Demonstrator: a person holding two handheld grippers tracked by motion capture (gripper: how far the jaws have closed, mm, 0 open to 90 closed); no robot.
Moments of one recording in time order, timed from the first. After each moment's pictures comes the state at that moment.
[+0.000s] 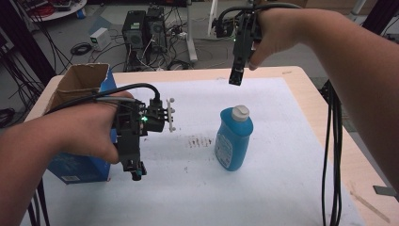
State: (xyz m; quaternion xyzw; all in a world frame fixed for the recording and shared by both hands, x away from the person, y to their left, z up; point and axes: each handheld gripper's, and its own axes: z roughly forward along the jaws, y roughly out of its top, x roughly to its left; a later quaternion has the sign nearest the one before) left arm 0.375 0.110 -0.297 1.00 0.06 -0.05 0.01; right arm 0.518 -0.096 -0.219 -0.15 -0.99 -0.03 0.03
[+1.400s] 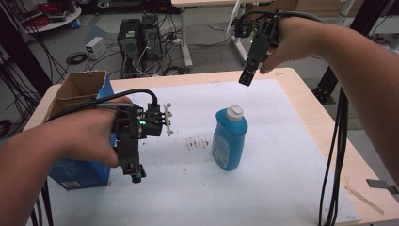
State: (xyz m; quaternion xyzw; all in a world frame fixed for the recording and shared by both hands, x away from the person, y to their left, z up) left arm 0.370 0.111 -0.295 1.00 0.05 -0.03 0.01; right arm 0.500 -0.151 -0.214 -0.23 -0.97 -0.09 -0.01
